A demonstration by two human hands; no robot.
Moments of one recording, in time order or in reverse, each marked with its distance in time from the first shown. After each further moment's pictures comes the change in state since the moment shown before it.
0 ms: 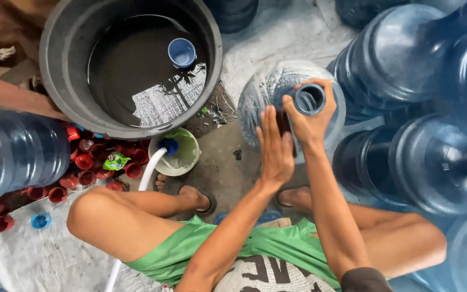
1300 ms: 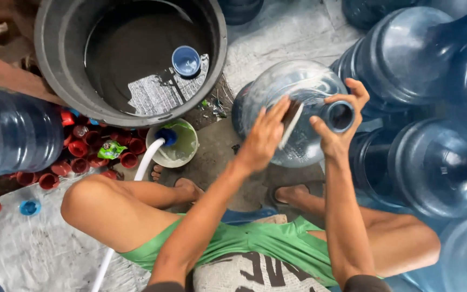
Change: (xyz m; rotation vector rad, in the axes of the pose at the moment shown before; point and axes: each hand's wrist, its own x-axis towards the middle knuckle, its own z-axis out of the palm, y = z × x) left_hand 0.026 -0.024 -0.051 -0.032 -0.278 0.326; right_hand -0.015 0.004 -0.054 -0.087 -0.159 -0.076
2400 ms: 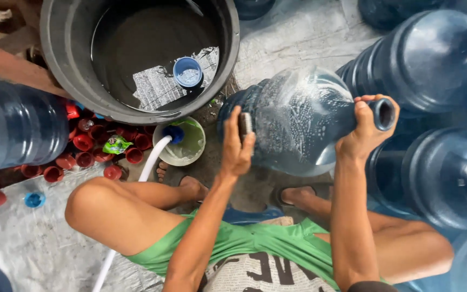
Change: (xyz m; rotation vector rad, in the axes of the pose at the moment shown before) left_hand -0.051 -0.041 -0.036 -0.023 0.357 -0.337; right_hand 0.005 0.040 0.008 0.264 0.518 0.128
